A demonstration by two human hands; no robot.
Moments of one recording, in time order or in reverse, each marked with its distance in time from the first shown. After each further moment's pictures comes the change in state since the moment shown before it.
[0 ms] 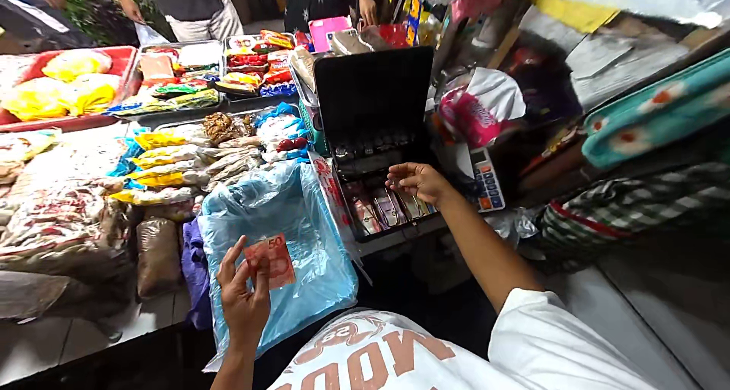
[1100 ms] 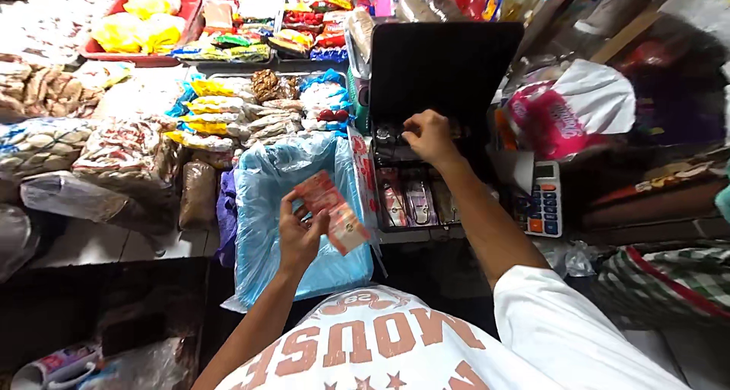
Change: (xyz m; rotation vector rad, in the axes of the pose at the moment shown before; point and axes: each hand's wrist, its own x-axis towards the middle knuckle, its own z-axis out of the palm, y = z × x) left_hand 0.028 0.045 0.057 -0.439 -0.059 -0.420; right_hand 0.071 -0.054 0.073 -1.069 0.093 -0.477
